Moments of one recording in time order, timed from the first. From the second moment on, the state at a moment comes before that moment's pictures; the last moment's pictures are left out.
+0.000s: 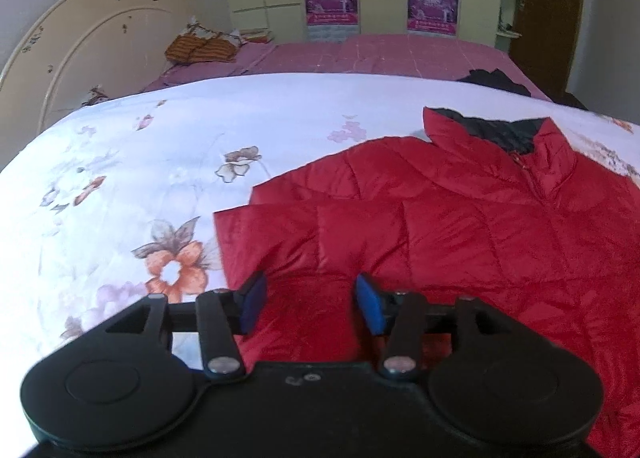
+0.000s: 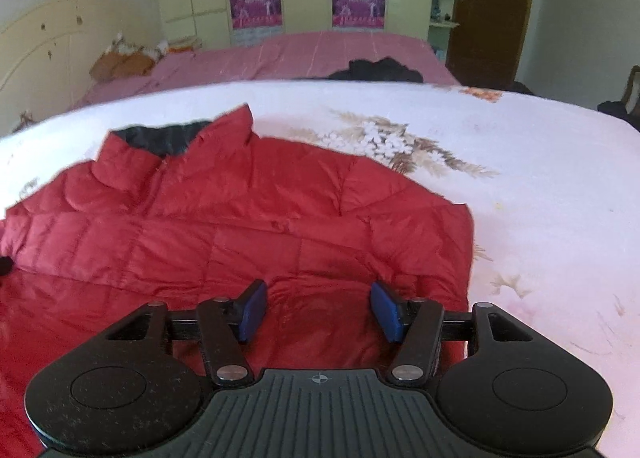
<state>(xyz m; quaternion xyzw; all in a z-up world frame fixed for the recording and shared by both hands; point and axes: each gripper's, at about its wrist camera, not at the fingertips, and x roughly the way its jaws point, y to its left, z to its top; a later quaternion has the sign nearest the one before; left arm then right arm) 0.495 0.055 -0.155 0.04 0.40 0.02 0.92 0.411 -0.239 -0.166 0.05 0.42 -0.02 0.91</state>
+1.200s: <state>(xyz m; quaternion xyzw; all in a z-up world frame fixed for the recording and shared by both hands) 0.433 0.034 -0.142 0.05 0.40 0.04 0.91 0.371 -0.270 -0.172 0.04 0.44 0.03 0.90</state>
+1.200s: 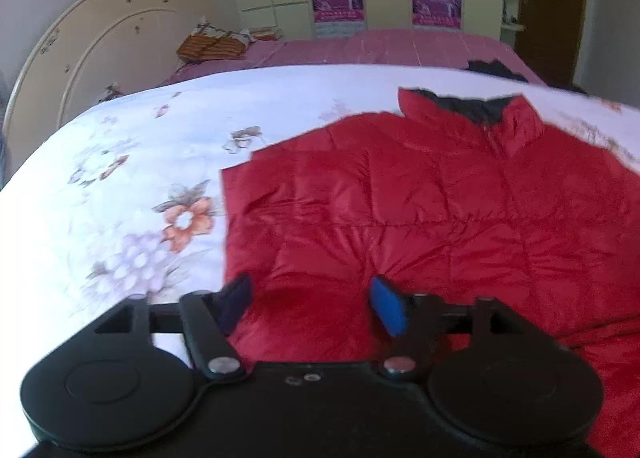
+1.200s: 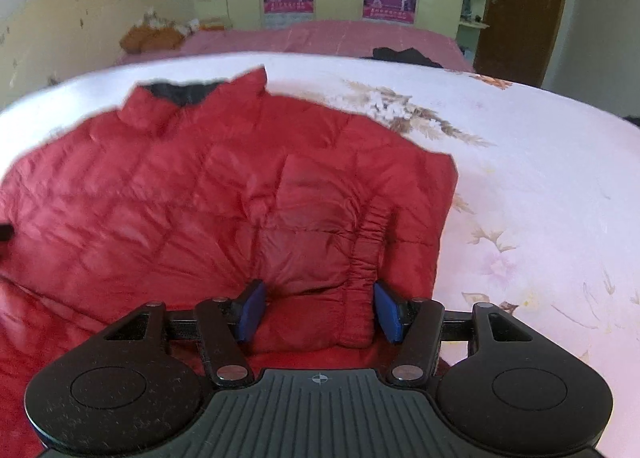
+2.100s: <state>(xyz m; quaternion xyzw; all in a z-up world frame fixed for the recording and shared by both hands) 0.244 0.127 -0.133 0.00 0.44 -0.05 0.90 0.148 -0.274 -0.139 0.07 0.46 -0.01 0.88</state>
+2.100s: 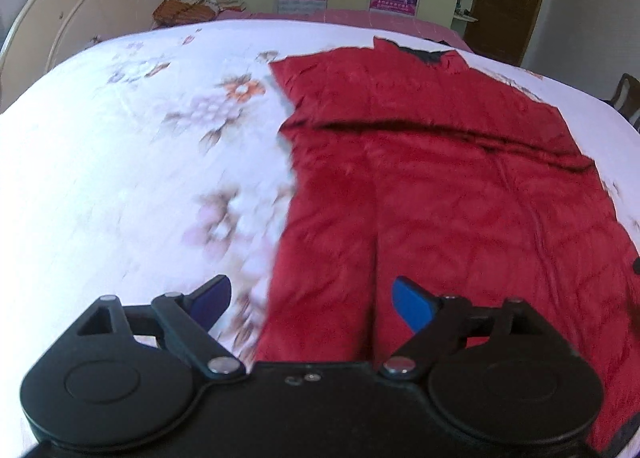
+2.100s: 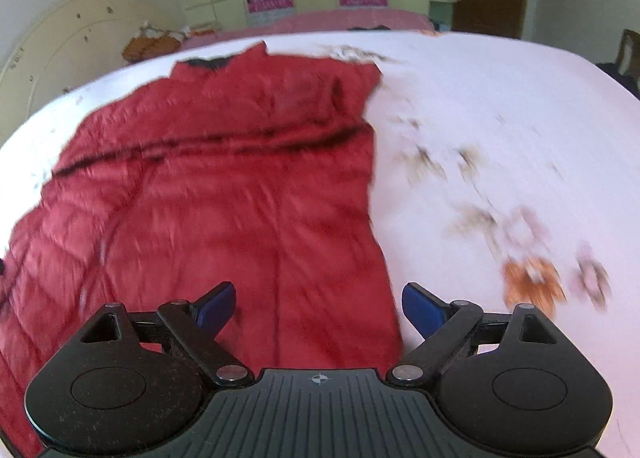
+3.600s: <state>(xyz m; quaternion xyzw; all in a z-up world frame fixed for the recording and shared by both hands) 0.193 0.165 -0.101 -0.15 0.40 -0.16 0.89 0.074 -0.290 -0.086 0.20 0.42 0.02 0.88</state>
